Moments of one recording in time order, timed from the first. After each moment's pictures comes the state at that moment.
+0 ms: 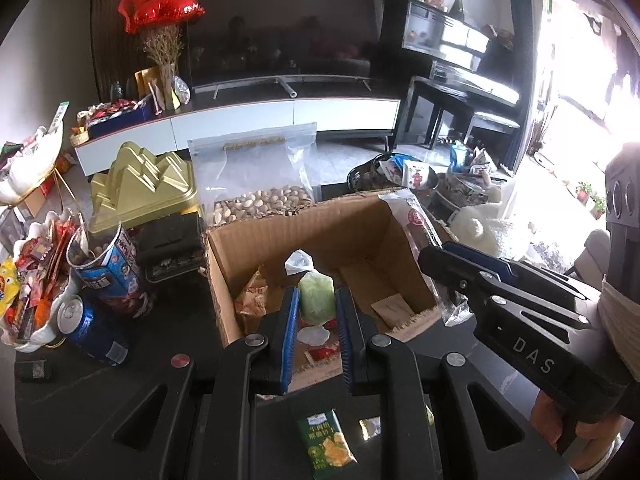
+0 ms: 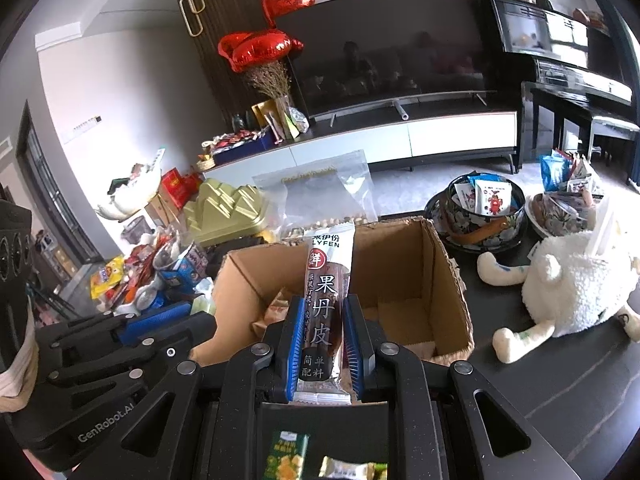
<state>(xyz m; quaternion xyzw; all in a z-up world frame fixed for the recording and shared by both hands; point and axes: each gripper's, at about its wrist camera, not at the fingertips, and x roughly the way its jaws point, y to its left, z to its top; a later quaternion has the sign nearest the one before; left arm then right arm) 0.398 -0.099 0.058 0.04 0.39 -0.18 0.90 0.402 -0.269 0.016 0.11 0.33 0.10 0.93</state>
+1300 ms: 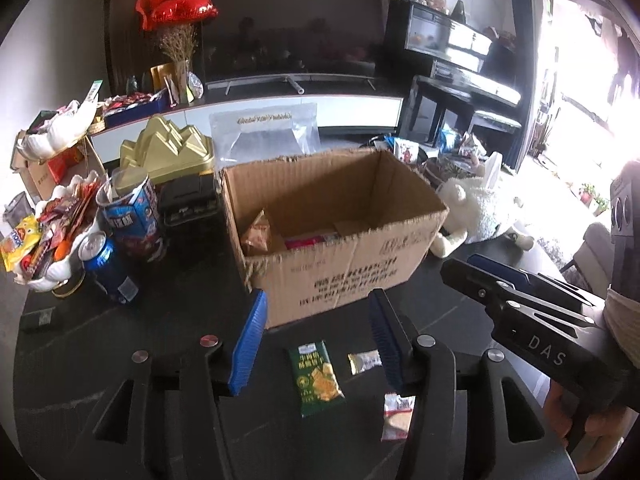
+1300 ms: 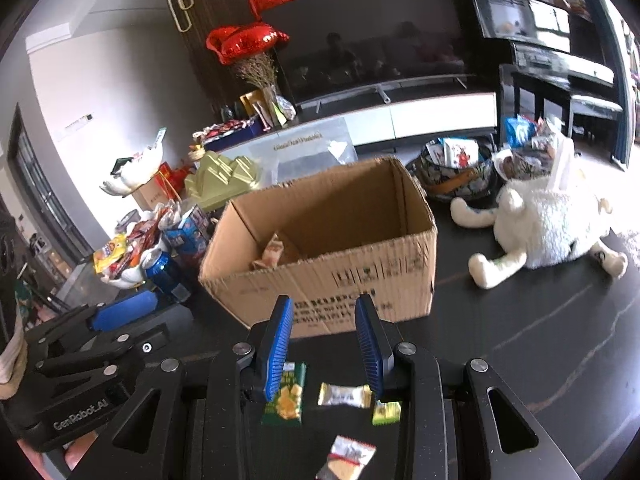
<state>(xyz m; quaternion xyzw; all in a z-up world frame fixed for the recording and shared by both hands) 0.303 -0.083 0.046 0.03 0.39 -0.16 0.91 0.312 -0.276 -0.006 0.13 0.35 0.07 0.93</state>
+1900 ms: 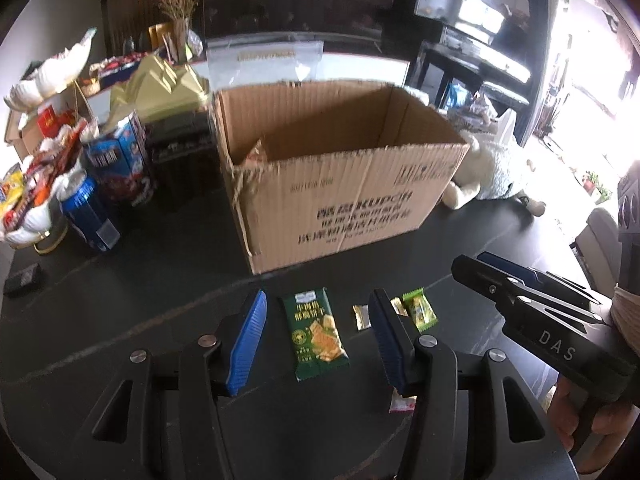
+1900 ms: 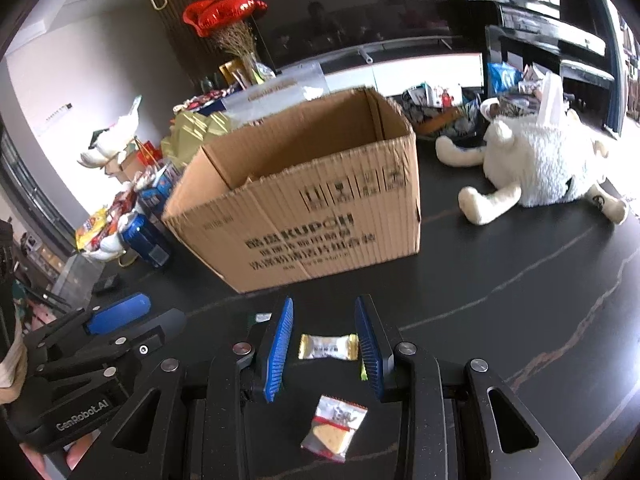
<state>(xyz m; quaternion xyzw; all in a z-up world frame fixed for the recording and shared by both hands) 0.304 -0.081 -0.014 0.02 0.45 -0.16 0.88 0.306 -0.277 -0.057 0.13 0.41 0.05 0.90</state>
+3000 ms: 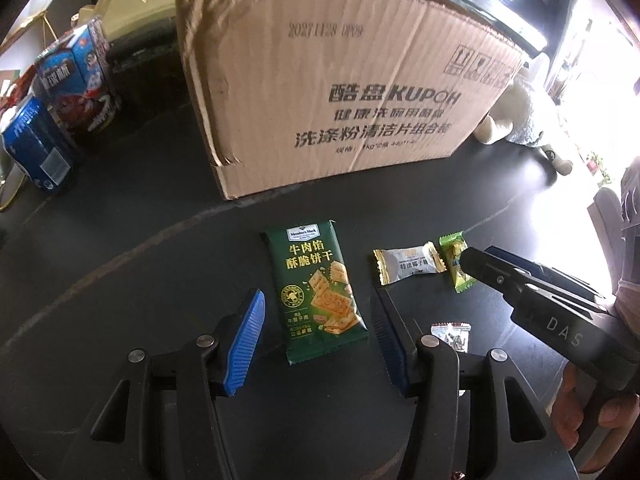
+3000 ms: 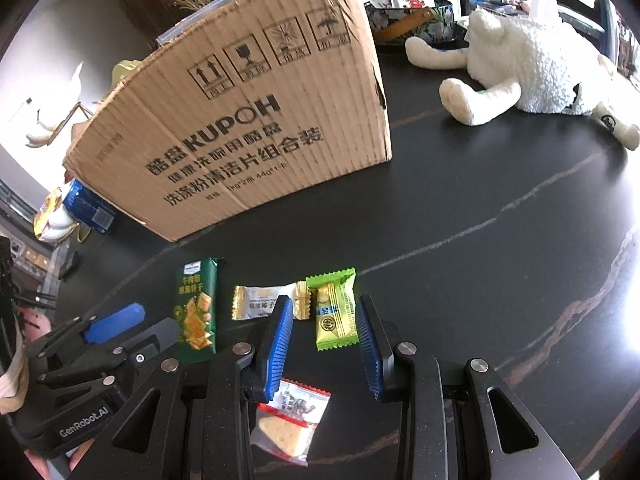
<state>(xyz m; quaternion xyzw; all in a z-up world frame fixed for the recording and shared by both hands) 0.329 -0.090 -0.100 0.02 0.54 -0.16 0.82 0.328 -0.291 -0.138 0.16 0.50 0.02 0.85</state>
